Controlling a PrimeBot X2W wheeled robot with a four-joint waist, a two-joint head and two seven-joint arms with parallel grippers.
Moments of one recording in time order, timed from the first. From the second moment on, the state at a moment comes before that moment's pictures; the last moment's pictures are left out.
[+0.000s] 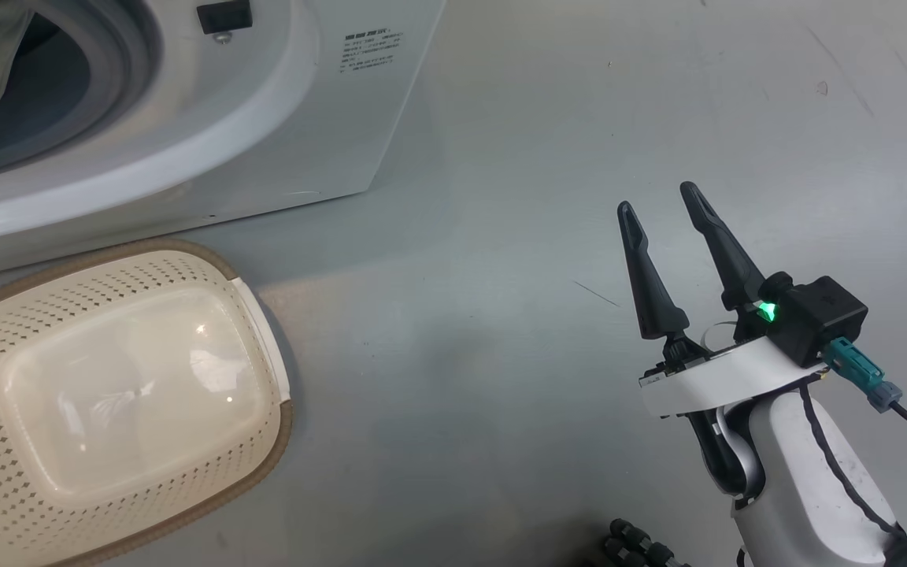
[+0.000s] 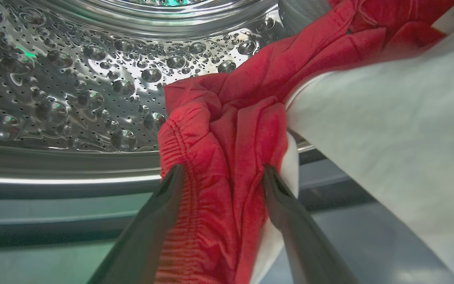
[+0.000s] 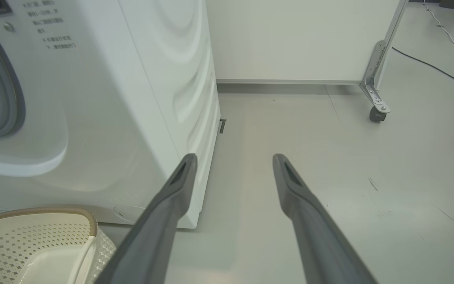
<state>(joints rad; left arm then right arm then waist) -0.90 0.43 -0.10 0.63 0.11 0.11 0.38 -0.27 -0.05 0.26 0.10 0.31 0.10 -0.25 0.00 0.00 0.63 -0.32</state>
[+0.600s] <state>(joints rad) -0.95 0.39 -0.09 0.71 0.11 0.11 0.37 -0.29 -0.05 0.25 0.11 0.31 0.10 -0.25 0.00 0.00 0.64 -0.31</state>
